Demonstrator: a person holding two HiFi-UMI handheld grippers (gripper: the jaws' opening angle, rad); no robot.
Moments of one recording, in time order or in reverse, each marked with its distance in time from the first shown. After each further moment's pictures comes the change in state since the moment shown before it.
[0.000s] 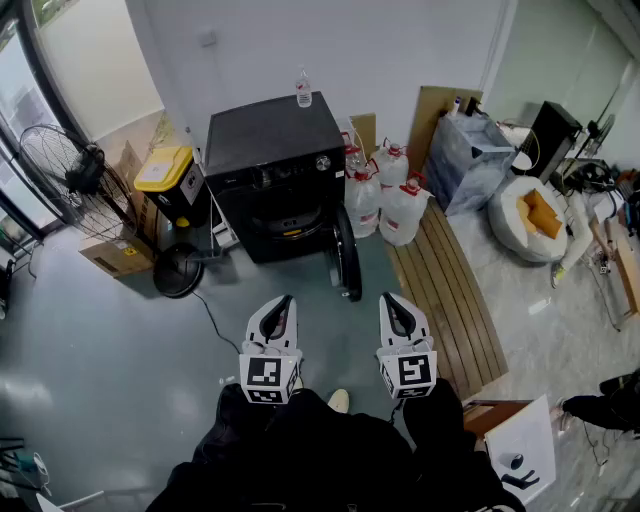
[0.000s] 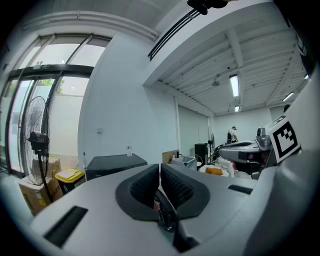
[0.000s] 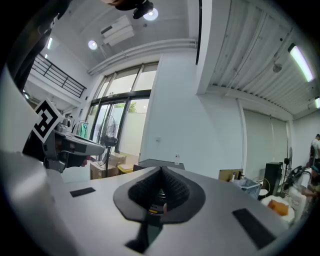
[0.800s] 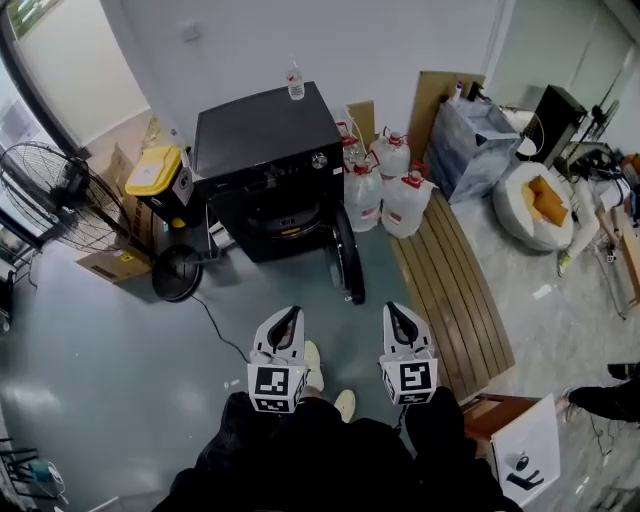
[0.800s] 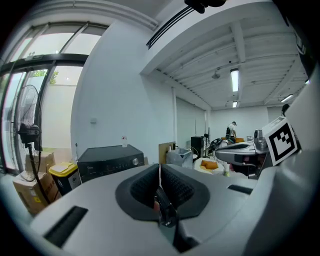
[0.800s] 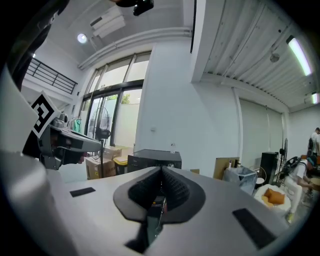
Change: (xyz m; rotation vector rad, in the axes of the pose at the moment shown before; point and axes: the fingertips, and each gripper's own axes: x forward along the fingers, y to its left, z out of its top) left arm 0.069 0.011 -0.034 -0.008 0.097 -0.061; right arm 0.057 -0.025 -0.054 0.052 0.110 -0.047
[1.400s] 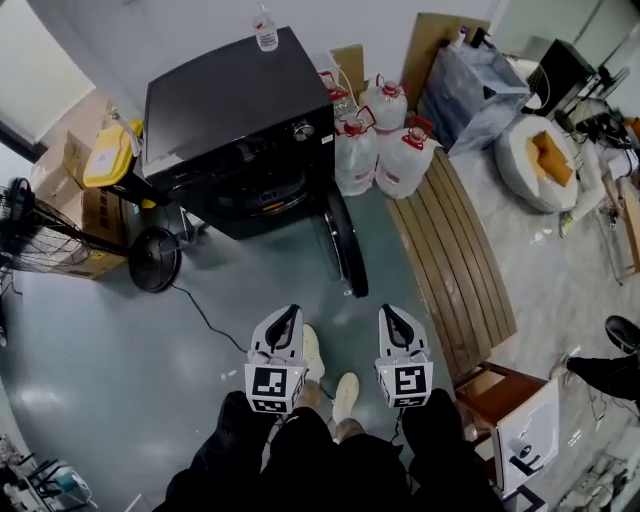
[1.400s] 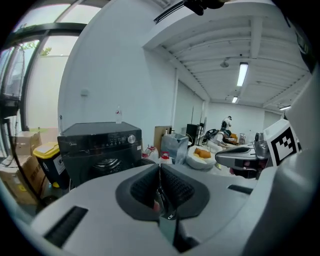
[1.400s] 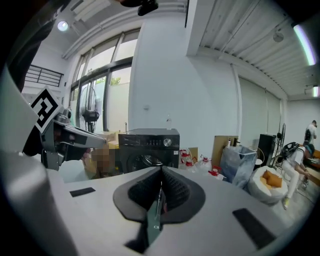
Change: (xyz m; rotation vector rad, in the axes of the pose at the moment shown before) left arm 0.159 0.067 -0.100 -0.073 0.194 -0.110; right arm 0.145 -0.018 -0.117 0.073 0.226 -0.036
